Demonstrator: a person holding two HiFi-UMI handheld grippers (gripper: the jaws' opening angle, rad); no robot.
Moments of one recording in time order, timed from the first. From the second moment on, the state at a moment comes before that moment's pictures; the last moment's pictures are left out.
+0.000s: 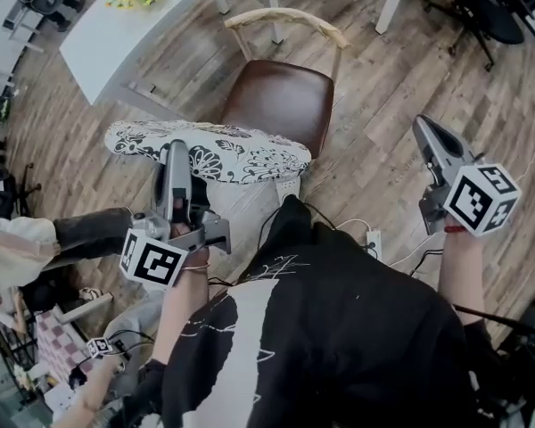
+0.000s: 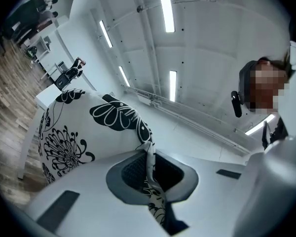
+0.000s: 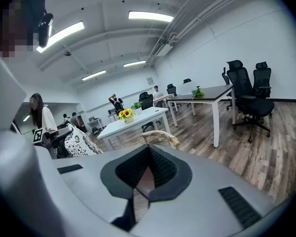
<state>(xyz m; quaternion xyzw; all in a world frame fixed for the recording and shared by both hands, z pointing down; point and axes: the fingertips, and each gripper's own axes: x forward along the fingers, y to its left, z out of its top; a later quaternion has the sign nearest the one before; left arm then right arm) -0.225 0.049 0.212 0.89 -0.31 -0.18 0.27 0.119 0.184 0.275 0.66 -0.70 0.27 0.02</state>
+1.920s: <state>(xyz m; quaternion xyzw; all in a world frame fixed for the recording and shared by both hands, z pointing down) -0.057 -0.230 0.292 0.88 -0.23 -0.15 0.38 0.210 -0.043 0.282 0.73 -0.61 0.31 0.05</state>
